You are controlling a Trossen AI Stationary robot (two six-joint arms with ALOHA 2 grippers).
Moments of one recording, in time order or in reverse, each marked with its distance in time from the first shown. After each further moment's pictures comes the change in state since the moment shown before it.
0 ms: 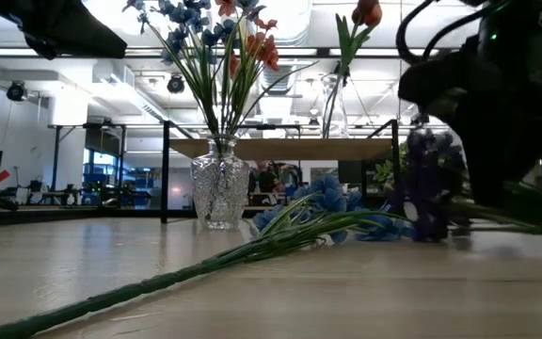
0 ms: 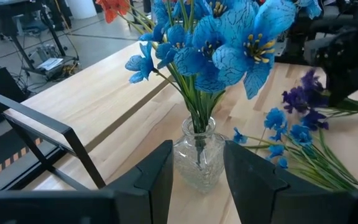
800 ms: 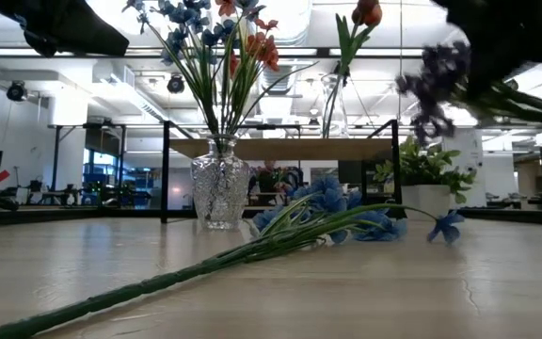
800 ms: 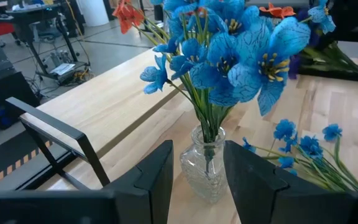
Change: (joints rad) left arm 0.001 0.000 0.000 0.014 -0.055 -0.001; right arm 0.027 -0.399 0.042 -0.370 0.335 0.031
